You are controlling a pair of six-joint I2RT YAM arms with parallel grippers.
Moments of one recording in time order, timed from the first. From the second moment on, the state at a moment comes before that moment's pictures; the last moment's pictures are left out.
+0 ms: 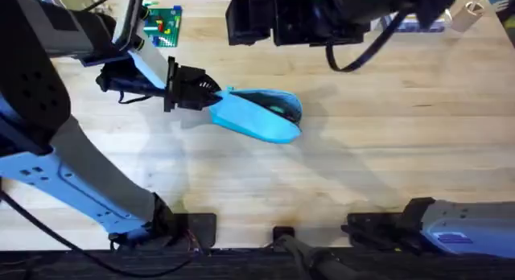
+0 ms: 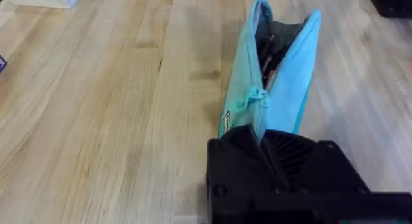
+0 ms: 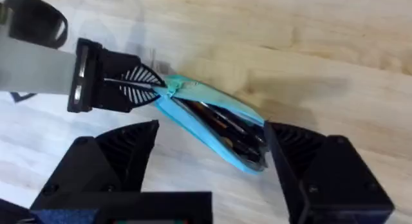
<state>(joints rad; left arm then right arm) 0.27 1.93 1.14 -1.23 1.16 2.06 0.83 1.52 1.69 -1.11 0.25 0.63</state>
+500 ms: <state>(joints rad) 0.27 1.93 1.14 -1.23 1.16 2.06 0.85 1.73 1.79 -1.11 0.18 0.61</state>
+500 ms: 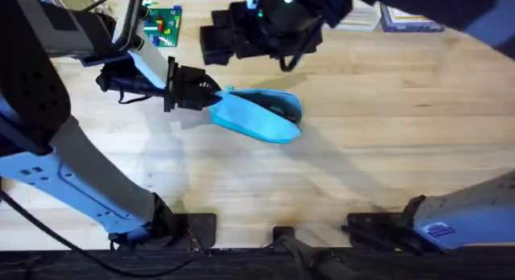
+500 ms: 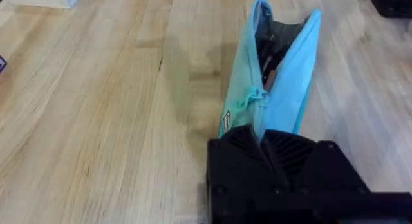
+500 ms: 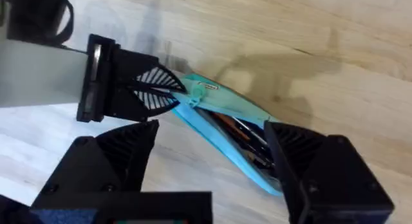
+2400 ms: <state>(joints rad) 0.27 1.93 1.14 -1.23 1.16 2.06 0.86 2.01 1.87 -1.06 0.19 0.71</state>
